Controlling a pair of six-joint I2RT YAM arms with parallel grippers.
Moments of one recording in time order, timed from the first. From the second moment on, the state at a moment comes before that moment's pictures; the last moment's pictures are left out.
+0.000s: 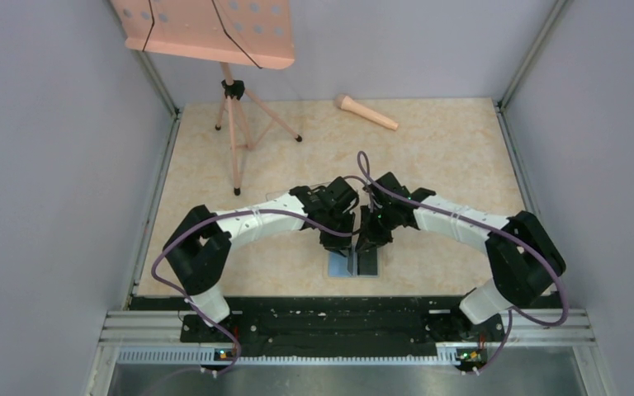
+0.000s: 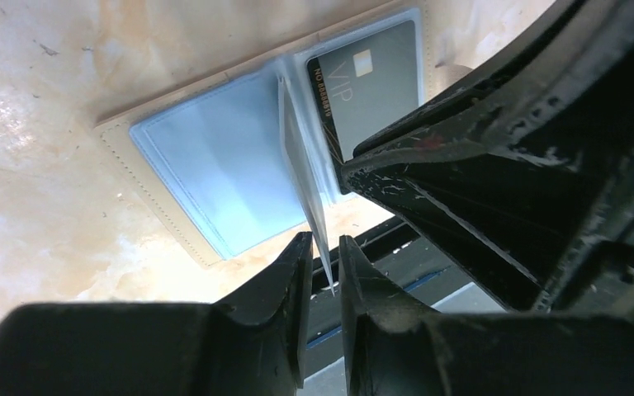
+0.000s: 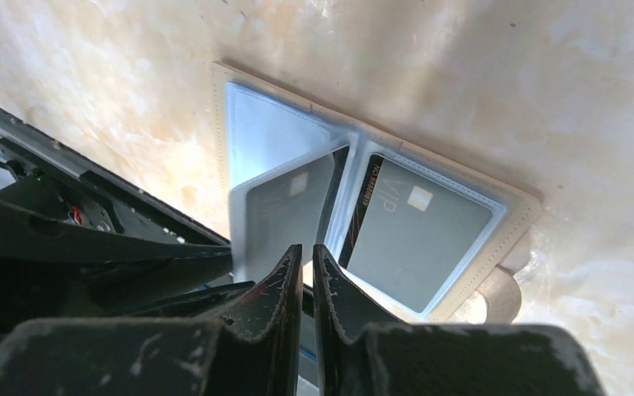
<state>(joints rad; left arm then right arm) -0.91 1.72 1.21 -0.65 0.22 -0.71 0.66 1.54 0.90 -0.50 -0.37 0.65</state>
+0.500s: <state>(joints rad) -0.92 1.78 1.23 -0.55 0.30 -0.73 0.55 1.42 0.89 -0.56 -0.32 0.63</state>
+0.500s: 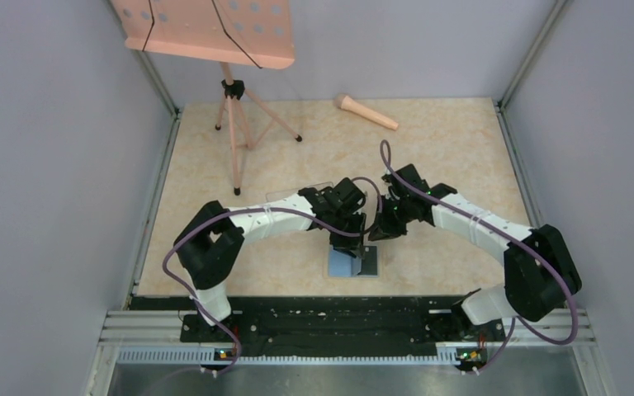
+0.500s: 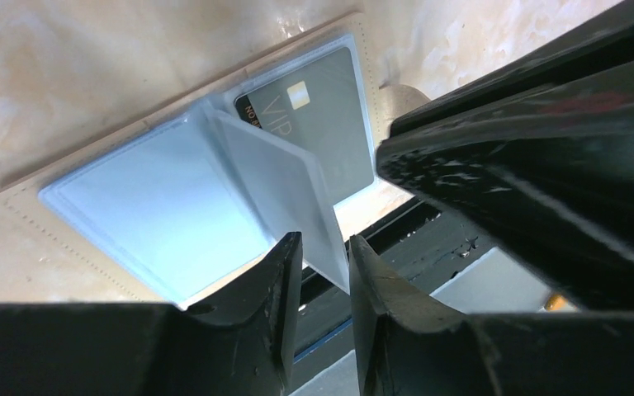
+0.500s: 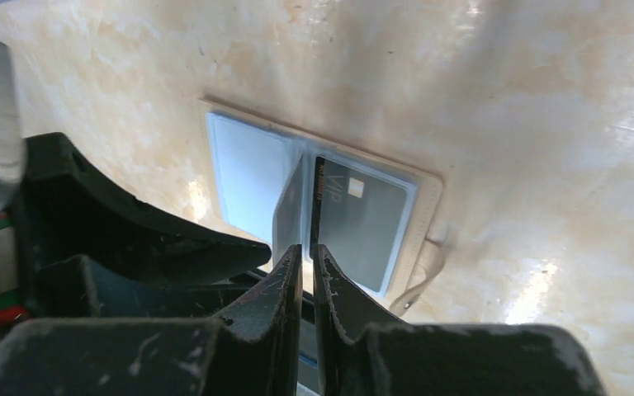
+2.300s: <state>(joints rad) -0.32 1.76 1.10 -0.41 0.49 -0.71 0.52 2.05 1.51 -0.51 -0.59 0.56</state>
